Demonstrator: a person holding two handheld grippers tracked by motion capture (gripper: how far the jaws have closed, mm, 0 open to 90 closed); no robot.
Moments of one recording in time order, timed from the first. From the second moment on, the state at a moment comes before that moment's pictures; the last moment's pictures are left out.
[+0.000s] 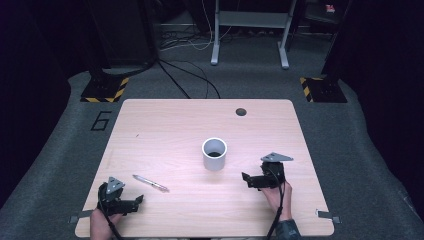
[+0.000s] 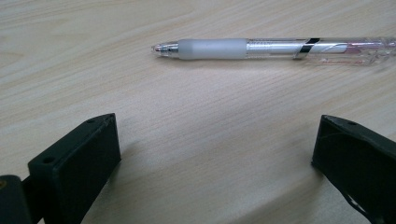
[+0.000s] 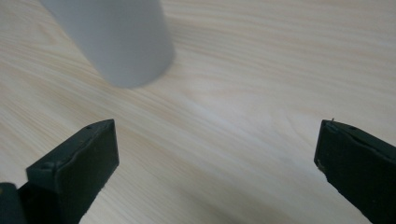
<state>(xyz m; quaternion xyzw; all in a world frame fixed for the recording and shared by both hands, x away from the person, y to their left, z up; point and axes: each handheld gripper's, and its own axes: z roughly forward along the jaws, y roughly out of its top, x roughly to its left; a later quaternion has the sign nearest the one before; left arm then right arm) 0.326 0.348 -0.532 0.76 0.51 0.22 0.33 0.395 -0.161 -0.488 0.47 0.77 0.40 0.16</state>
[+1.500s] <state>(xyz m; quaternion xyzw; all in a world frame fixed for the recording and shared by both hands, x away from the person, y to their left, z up) 0.368 0.358 -0.489 0.87 0.35 0.18 0.31 0.376 -0.226 -0.530 0.51 0.76 0.33 0.22</state>
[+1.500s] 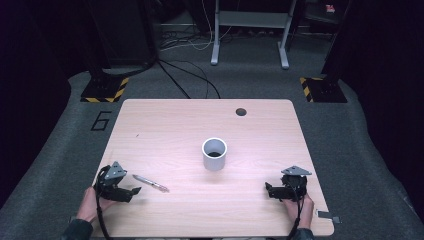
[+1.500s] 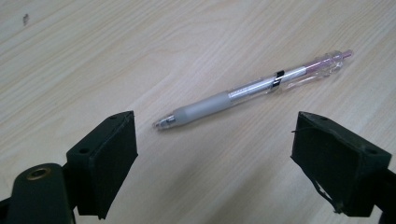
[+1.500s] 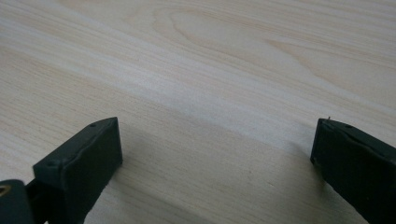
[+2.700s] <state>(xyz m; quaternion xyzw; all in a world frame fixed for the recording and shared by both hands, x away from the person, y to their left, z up) 0.404 0.359 -0.507 0.90 0.30 0.11 0.30 0.375 -0.228 -0.529 0.52 0.75 0.33 0.23</state>
